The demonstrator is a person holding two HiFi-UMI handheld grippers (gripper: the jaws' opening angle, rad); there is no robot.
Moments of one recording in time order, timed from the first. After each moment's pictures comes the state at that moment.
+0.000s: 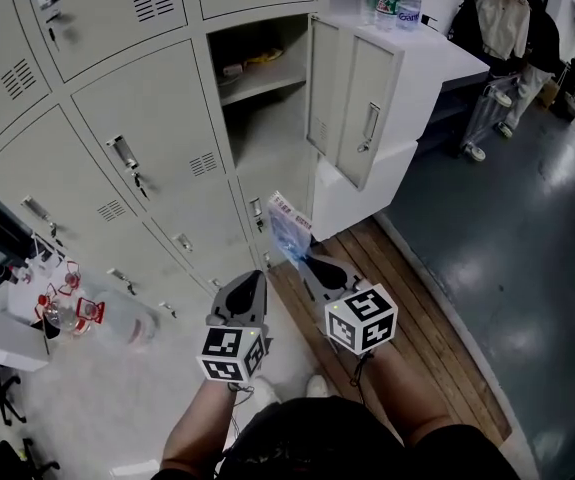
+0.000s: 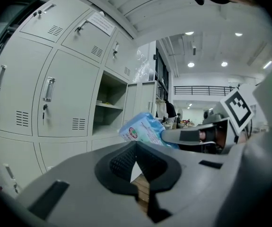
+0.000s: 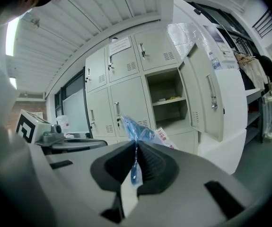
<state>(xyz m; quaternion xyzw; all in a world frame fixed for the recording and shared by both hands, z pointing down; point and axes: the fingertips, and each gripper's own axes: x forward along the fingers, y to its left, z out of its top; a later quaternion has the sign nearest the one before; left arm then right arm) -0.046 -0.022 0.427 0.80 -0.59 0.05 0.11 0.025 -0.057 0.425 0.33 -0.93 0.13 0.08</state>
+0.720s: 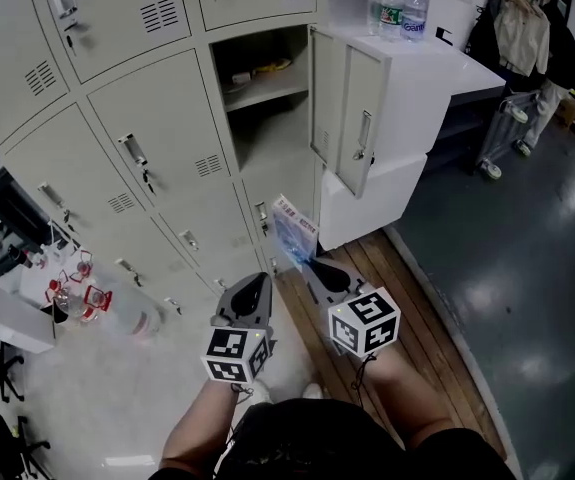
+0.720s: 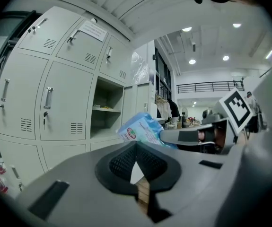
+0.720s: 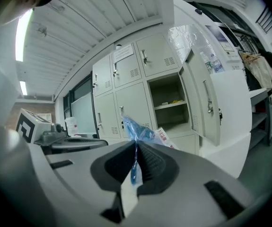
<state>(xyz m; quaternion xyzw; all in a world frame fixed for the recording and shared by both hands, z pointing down) 0.004 -0.011 0.417 0.78 -0.62 0.05 0.09 0.068 -0.050 0.417 0.29 -0.95 0.12 0.06</state>
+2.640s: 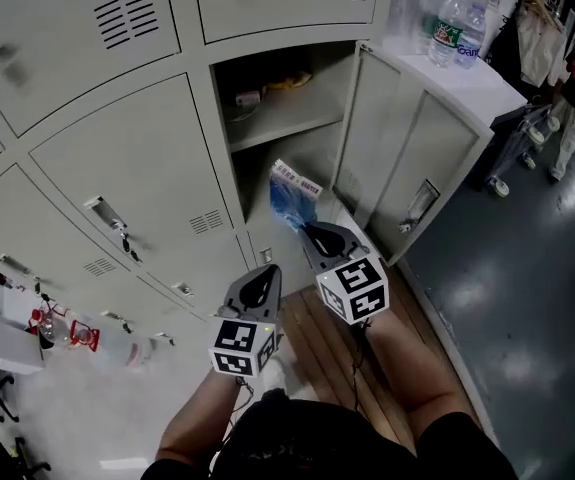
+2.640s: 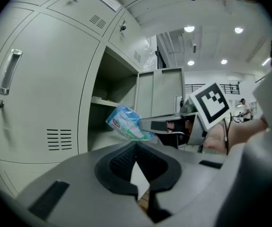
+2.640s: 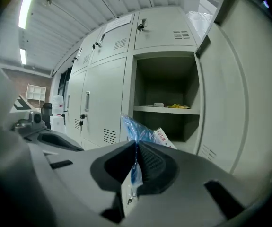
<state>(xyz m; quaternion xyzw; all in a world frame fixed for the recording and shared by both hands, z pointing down) -0.084 -0.235 0.440 0.80 -0.58 0.05 0.10 -0.054 -0.315 0.420 0.31 -0.94 0.00 0.12</state>
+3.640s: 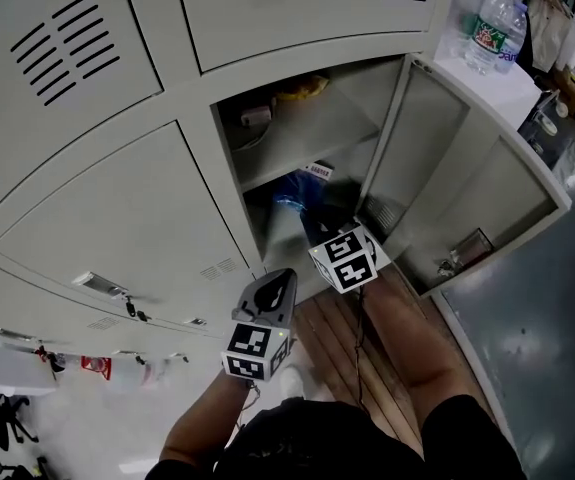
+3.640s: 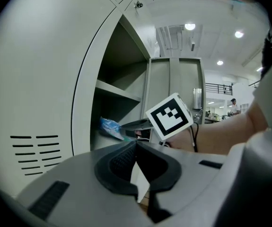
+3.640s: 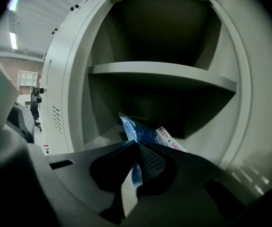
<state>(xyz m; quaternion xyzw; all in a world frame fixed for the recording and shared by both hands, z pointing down) -0.125 -0.337 0.468 0.83 -0.54 0.08 0.12 -0.124 -0.475 0.494 0.34 -0.92 0.00 0.20</state>
